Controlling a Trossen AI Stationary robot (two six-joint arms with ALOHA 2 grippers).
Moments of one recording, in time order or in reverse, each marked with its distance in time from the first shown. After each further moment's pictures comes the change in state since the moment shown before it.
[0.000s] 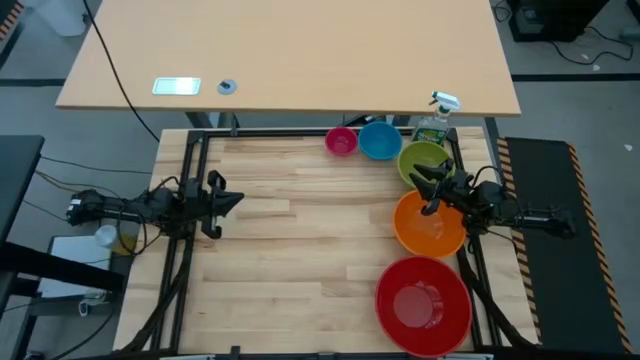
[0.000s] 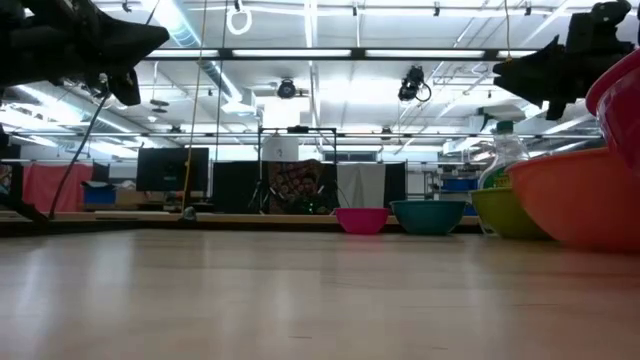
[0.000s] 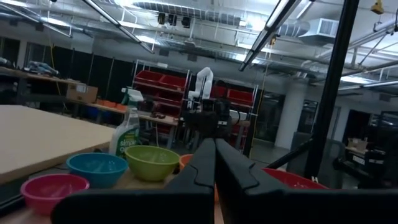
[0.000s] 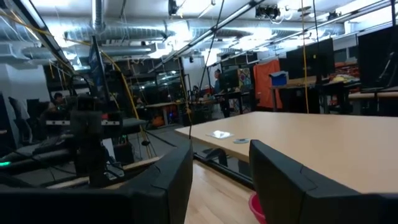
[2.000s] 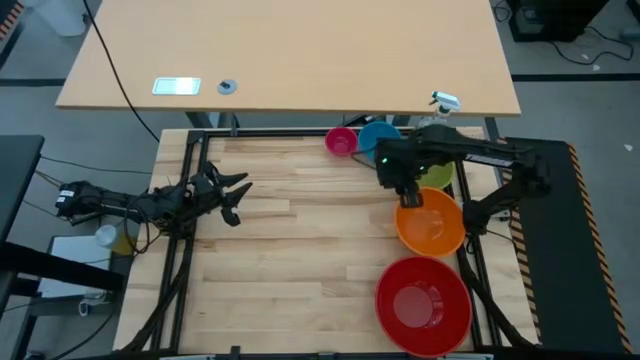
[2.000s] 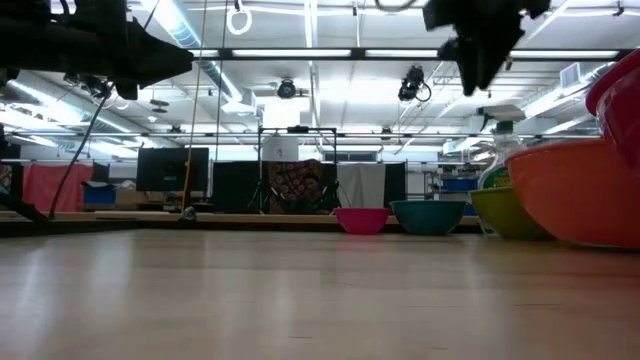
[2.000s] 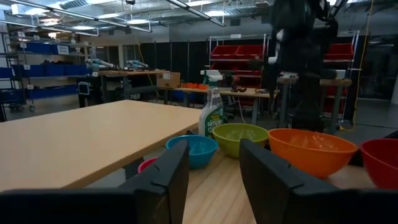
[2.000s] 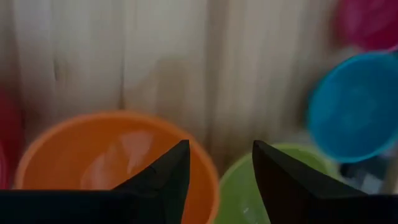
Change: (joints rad) left arm 0.000 0.262 0.116 -0.002 -0.326 0.216; right arm -0.086 1.466 1.494 -1.763 -0.327 -0.357
